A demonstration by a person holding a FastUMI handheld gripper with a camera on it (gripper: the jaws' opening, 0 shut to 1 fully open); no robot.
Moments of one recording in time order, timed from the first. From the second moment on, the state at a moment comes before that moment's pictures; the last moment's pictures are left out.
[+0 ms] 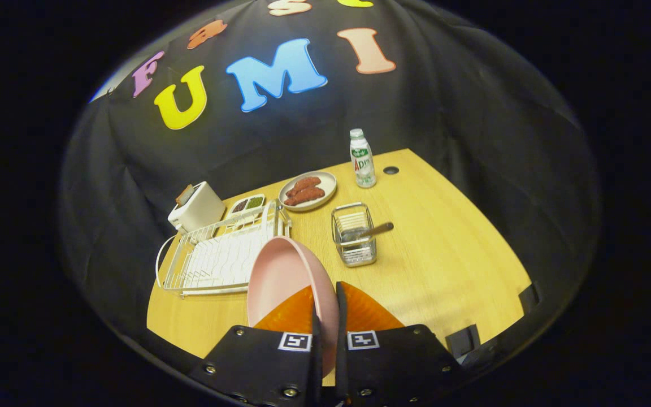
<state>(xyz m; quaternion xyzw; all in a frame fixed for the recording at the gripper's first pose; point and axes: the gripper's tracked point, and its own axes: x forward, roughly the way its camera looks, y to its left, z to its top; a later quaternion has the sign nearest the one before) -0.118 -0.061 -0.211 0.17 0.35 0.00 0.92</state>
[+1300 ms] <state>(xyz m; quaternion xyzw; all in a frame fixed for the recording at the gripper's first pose) -0.105 -0.025 -0.330 0.26 0.41 0.08 0.87</state>
